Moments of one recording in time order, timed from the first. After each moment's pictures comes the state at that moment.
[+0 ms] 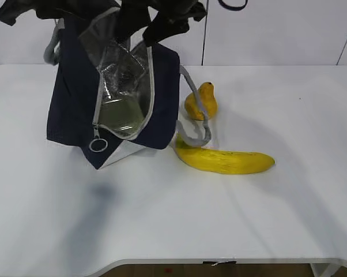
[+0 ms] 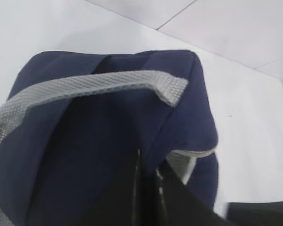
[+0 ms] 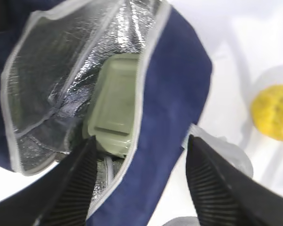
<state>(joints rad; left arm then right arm) -0.23 1.78 -1.64 -0.57 0.73 -0.15 0.42 2.14 -2.25 0.51 1.15 -0.16</state>
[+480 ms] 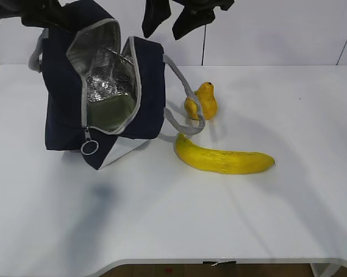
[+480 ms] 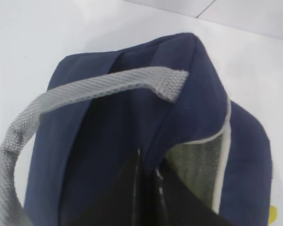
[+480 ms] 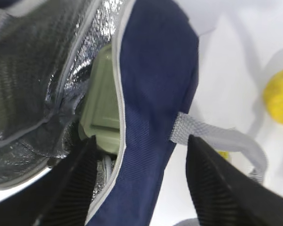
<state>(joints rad) -0.23 1.78 -1.64 -0.36 0.77 -0.15 0.42 2.13 -2.34 0.24 1.25 0.07</state>
